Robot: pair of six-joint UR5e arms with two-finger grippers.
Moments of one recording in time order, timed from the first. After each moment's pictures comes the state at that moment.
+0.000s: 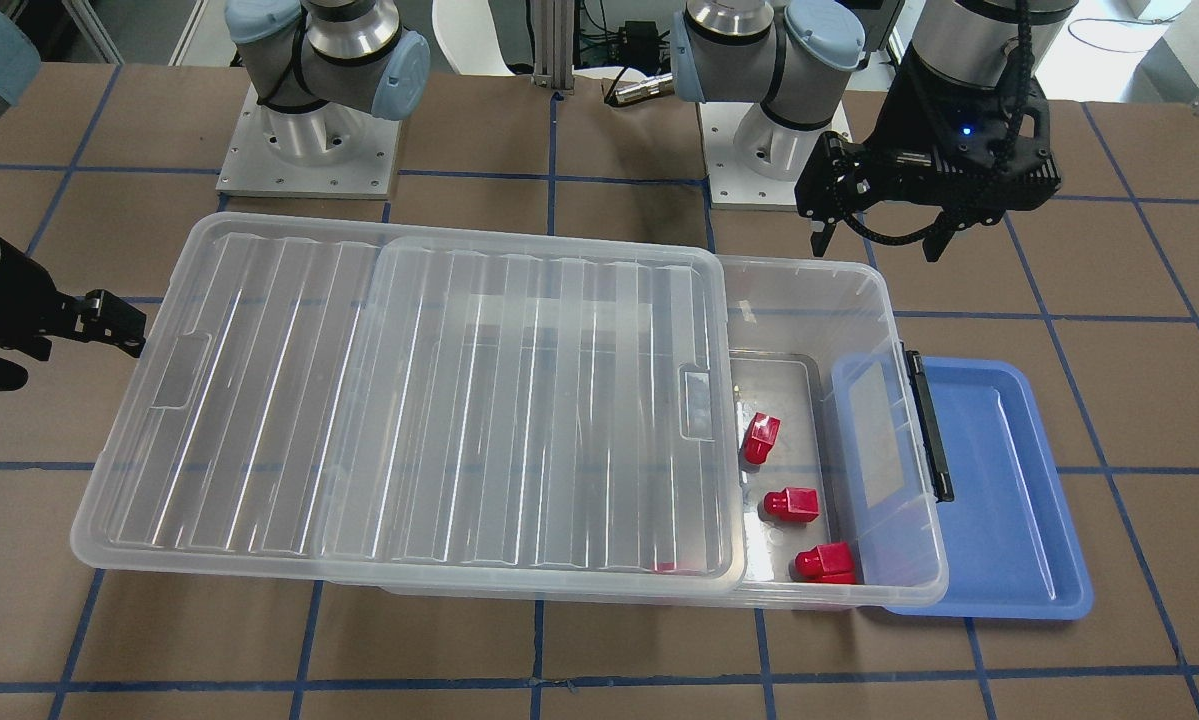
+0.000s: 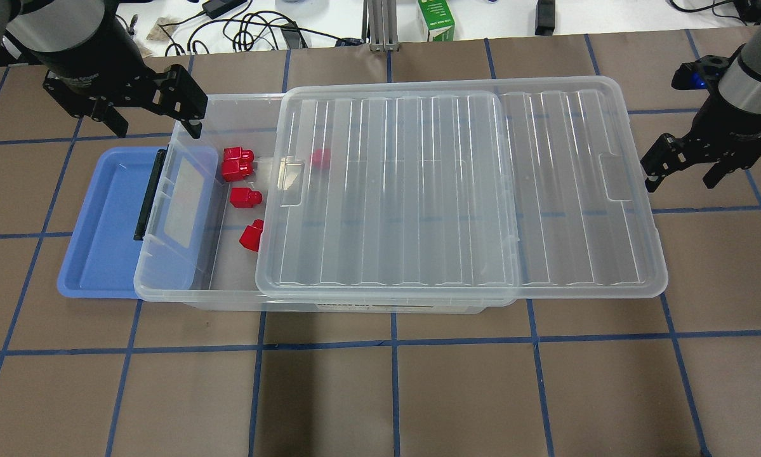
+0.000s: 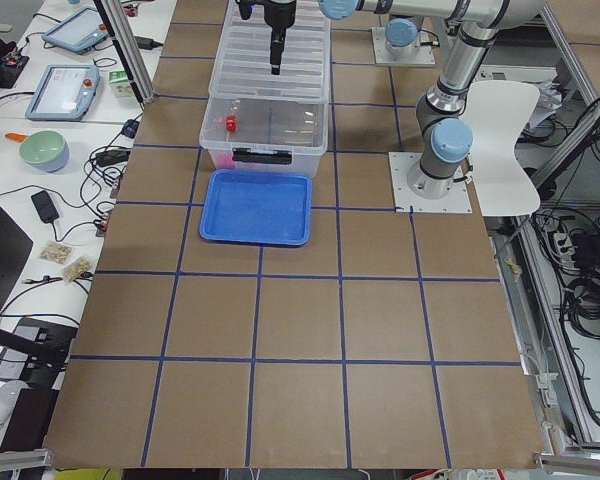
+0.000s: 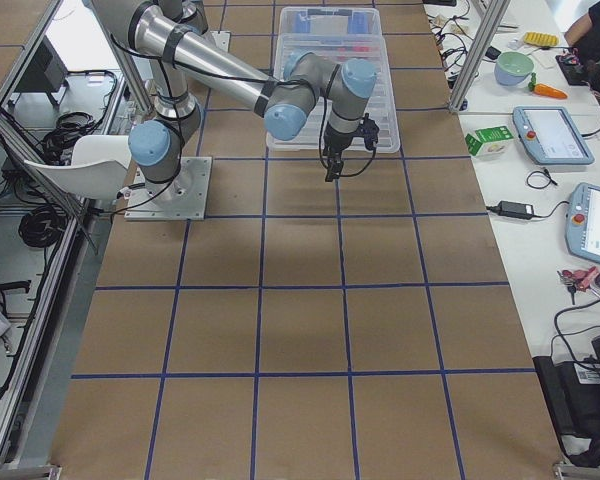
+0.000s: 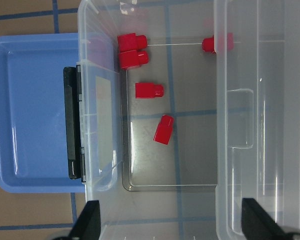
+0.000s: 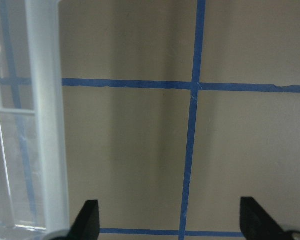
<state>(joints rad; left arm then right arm) -1.54 -1.55 -1.51 -1.57 1.60 0.10 1.19 -1.42 1.74 -1.75 -1.60 -0.41</state>
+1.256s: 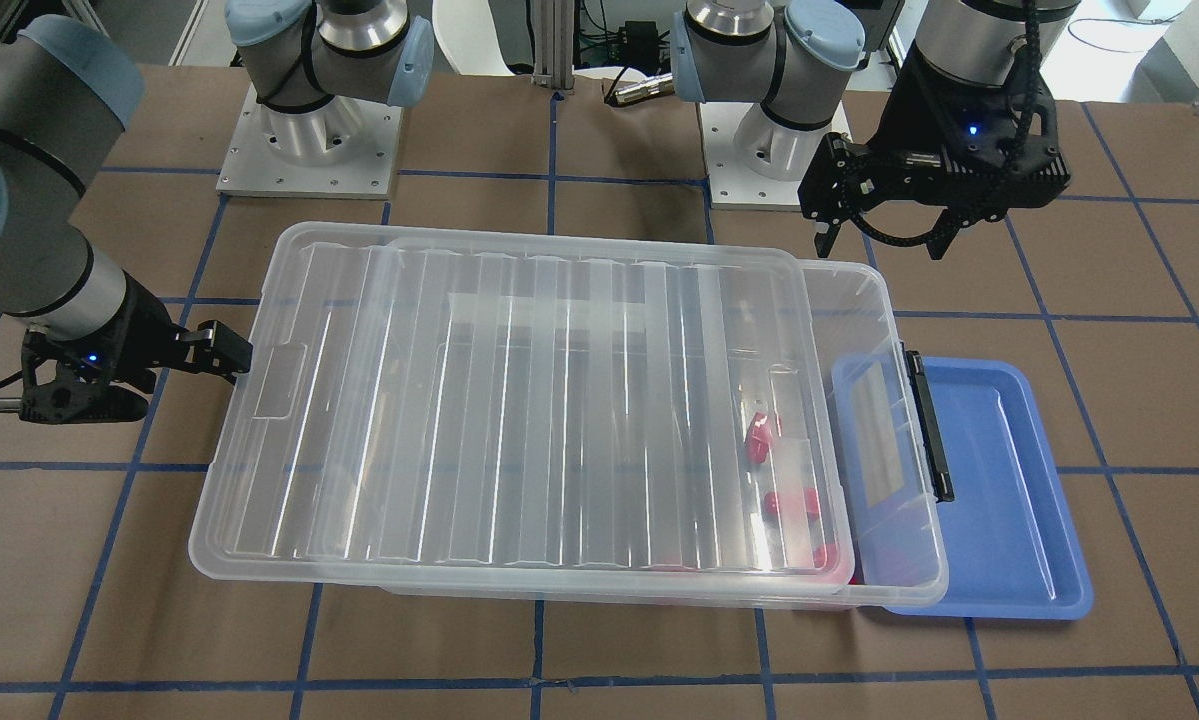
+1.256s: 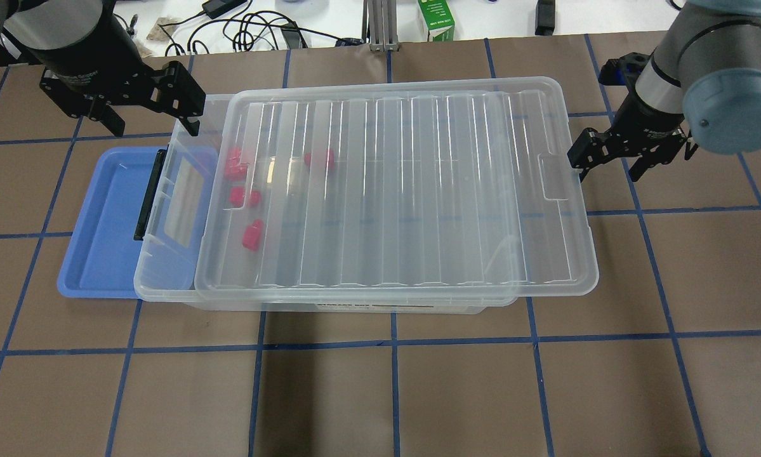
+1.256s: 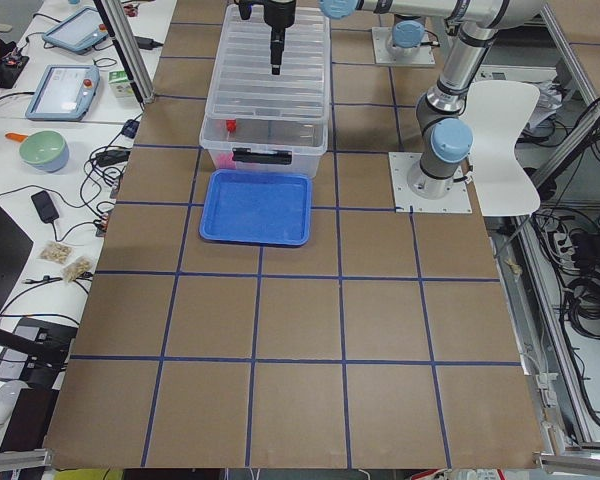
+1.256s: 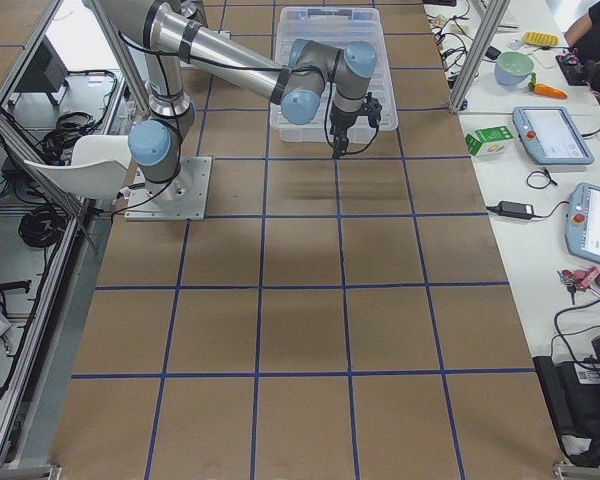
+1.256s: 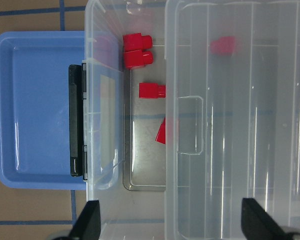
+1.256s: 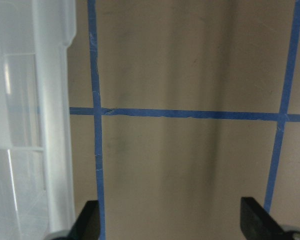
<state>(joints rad) -1.53 -1.56 -1.50 -1.57 1.60 0.06 1.37 -1.39 1.75 -1.82 -1.53 -0.23</state>
